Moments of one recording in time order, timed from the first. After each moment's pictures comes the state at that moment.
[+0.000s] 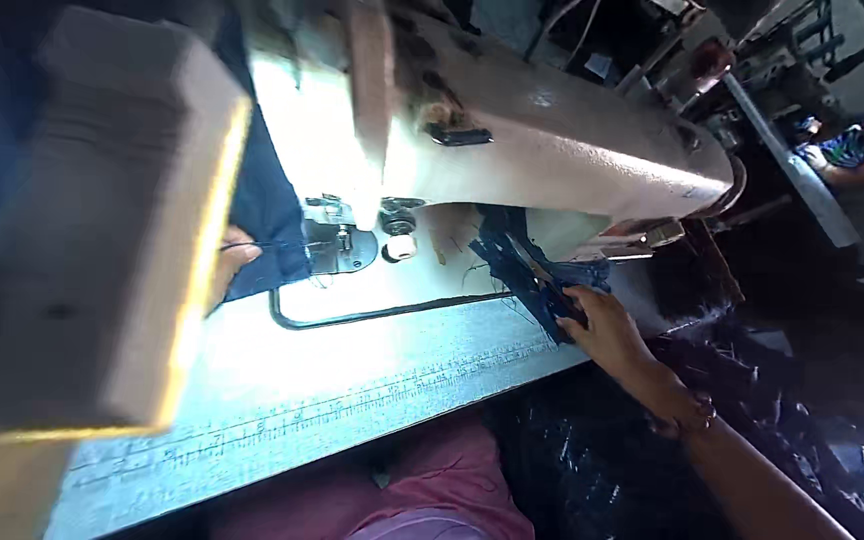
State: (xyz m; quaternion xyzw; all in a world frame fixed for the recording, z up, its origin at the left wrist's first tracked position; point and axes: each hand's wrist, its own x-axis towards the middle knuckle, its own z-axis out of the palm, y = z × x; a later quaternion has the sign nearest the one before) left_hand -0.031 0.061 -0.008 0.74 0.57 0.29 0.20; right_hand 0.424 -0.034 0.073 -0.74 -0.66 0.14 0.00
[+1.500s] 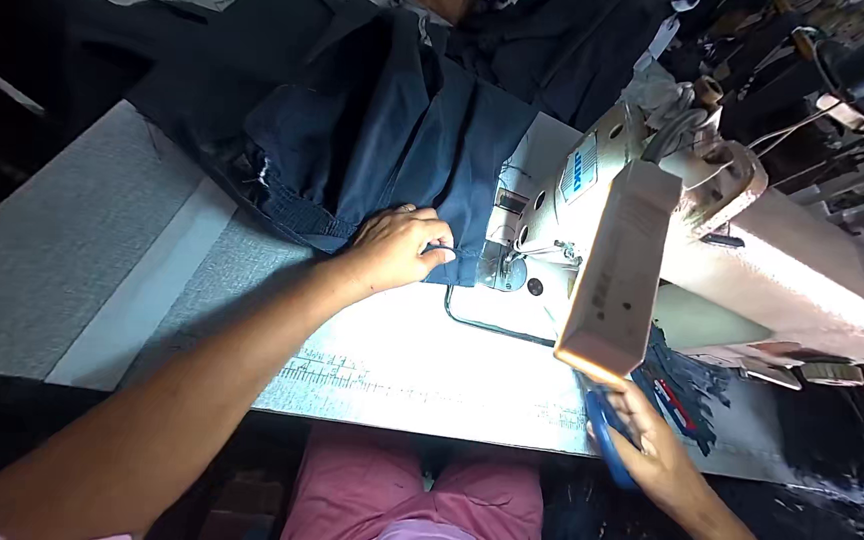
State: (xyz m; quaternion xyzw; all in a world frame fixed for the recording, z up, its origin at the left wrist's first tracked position) left_hand -0.033 0.067 0.014 0.80 0.50 0.28 0.17; right_hand 0.338 -0.052 0.058 -0.55 -0.71 0.39 0.21
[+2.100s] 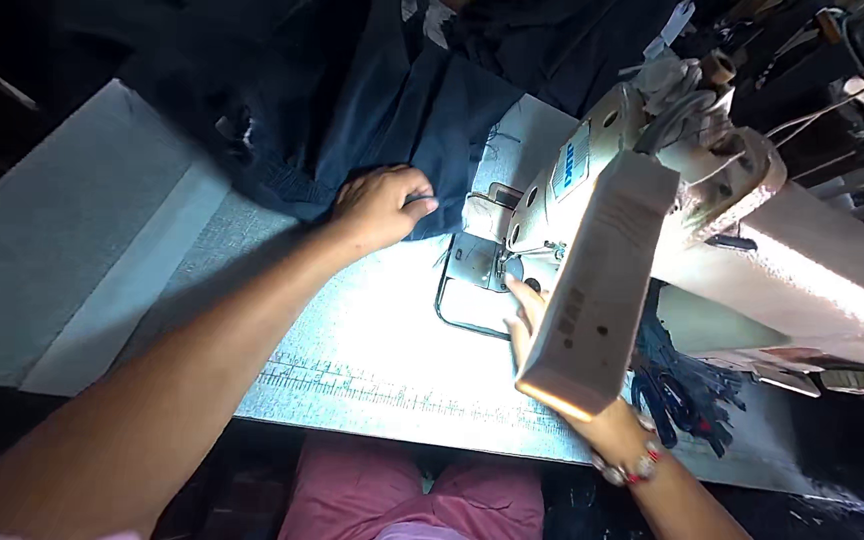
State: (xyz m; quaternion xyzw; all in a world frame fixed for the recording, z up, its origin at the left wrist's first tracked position) left_hand -0.038 0.093 0.033 0.70 0.63 0.27 0.22; right_hand 0.235 0.026 0.025 -0.46 -0.86 0.05 0.22
